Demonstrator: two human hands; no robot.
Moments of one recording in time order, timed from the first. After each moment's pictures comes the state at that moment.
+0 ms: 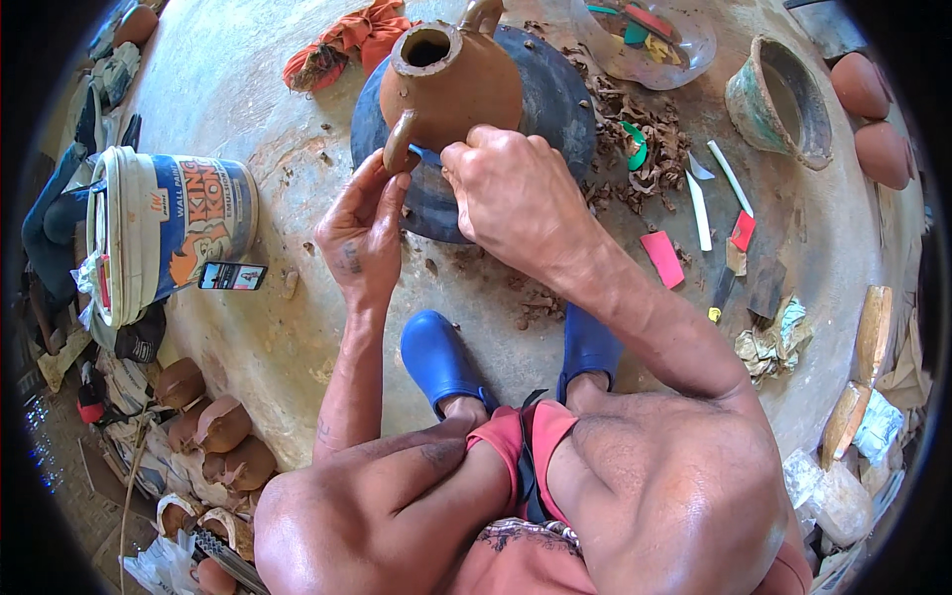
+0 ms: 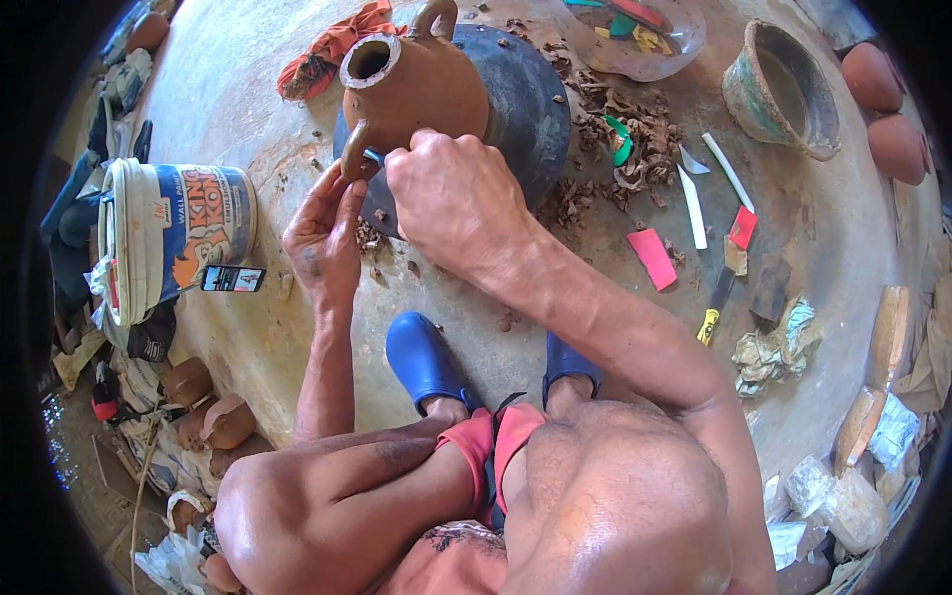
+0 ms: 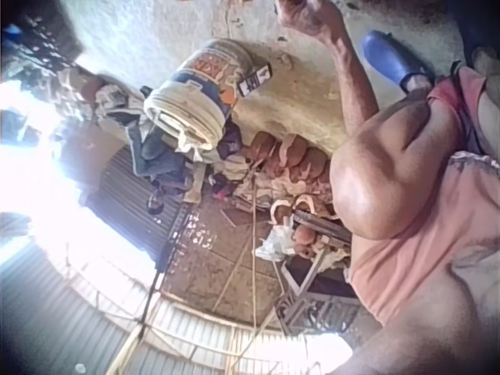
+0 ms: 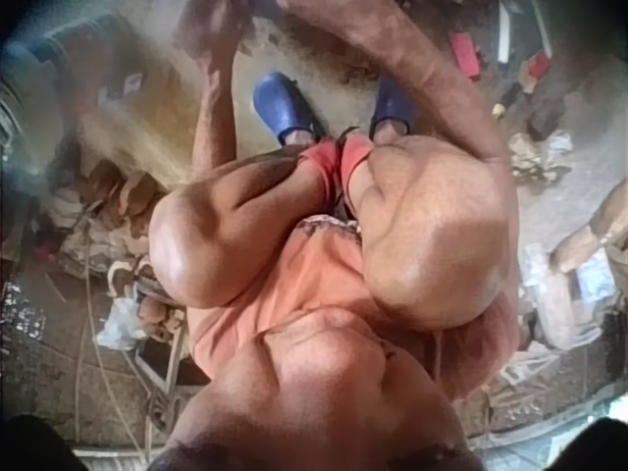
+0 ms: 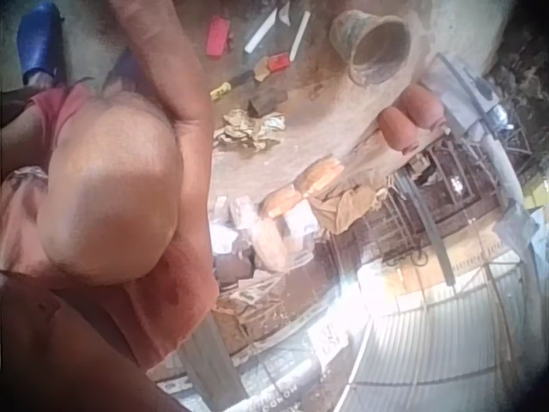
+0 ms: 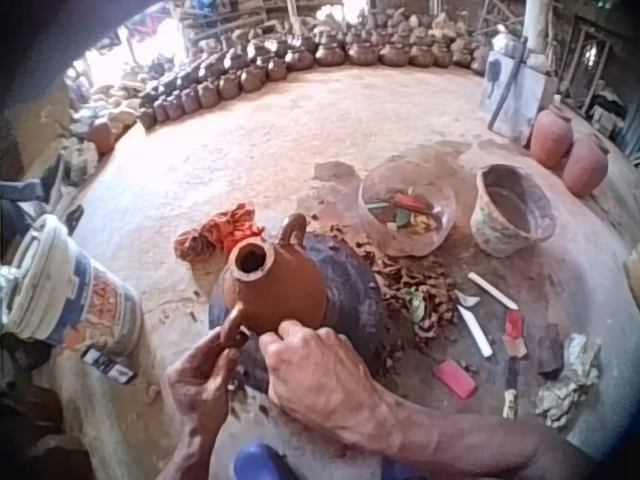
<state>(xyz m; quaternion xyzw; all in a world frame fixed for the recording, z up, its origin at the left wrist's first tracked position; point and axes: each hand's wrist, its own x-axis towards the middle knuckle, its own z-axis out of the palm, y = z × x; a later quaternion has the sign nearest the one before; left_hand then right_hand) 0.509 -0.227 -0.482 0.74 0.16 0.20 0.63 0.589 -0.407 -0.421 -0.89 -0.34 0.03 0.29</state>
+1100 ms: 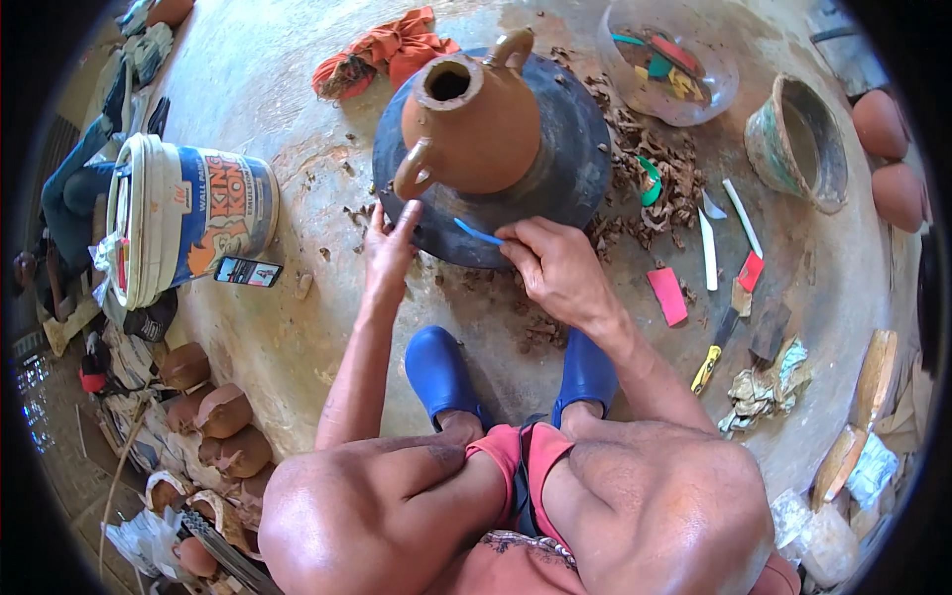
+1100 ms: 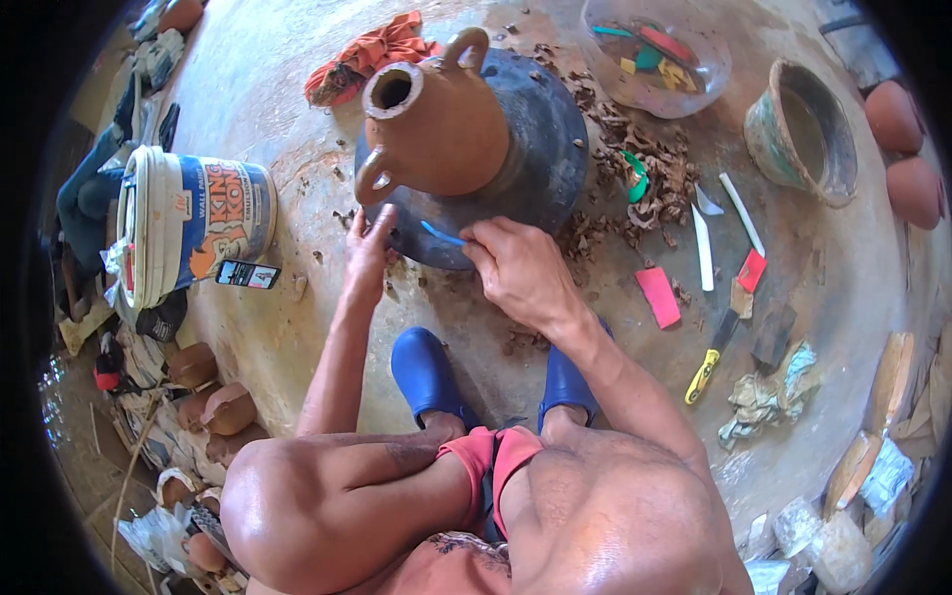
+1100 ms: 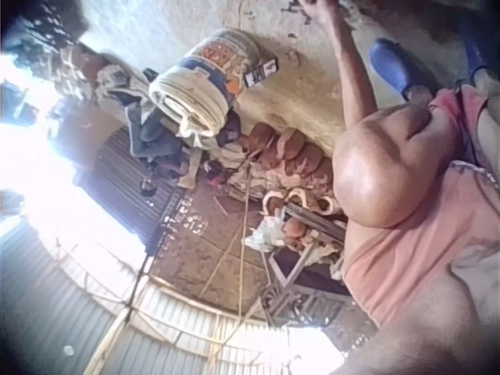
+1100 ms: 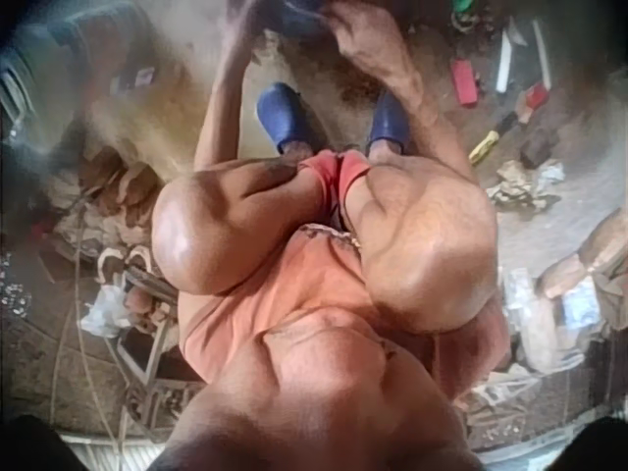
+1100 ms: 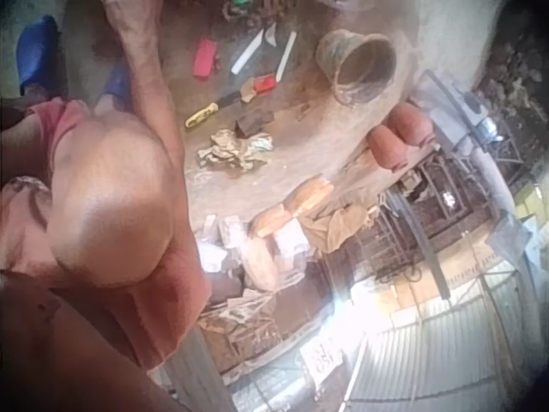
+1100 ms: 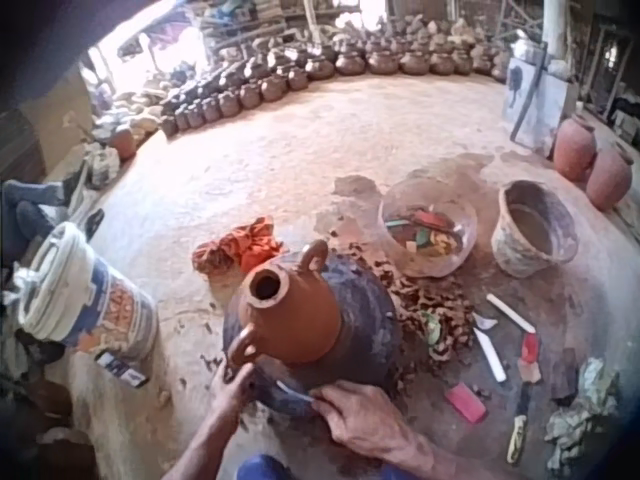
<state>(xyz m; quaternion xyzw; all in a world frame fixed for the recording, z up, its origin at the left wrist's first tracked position) 0.512 -0.195 -0.562 0.66 0.42 -0.01 0.62 0.565 -0.457 -0.499 -0.81 -0.26 0.12 0.52</state>
